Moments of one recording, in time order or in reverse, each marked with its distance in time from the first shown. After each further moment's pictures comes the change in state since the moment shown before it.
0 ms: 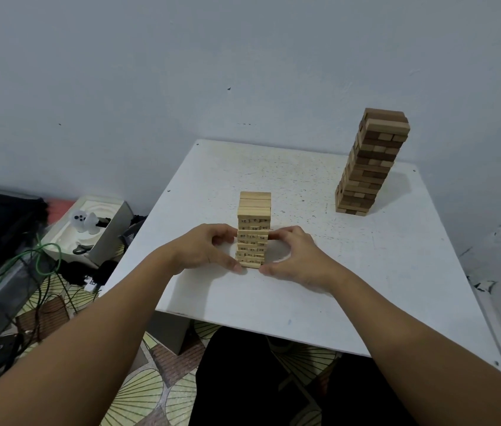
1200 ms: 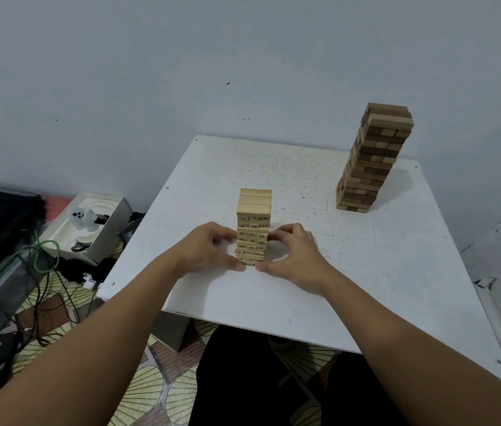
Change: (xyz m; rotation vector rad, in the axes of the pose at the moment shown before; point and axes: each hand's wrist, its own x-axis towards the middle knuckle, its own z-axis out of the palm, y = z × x) left_hand -0.005 0.009 0.016 0.098 0.171 -0.019; right_hand 0.000 0.000 0.012 -0.138 0.135 -0.002
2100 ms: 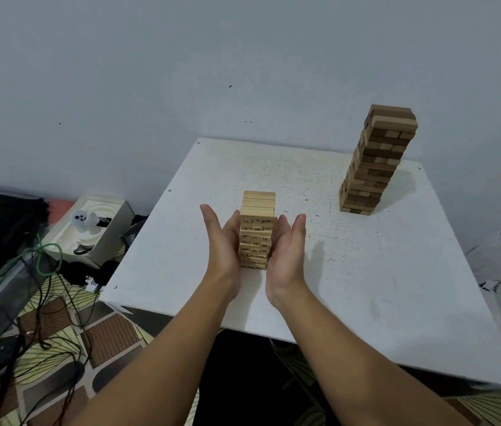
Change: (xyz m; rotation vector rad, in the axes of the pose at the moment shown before) left_hand -0.013 0.047 0.061 -1.006 0.296 0.001; right_hand 0.002 -0.058 0.050 1.306 0.266 0.186
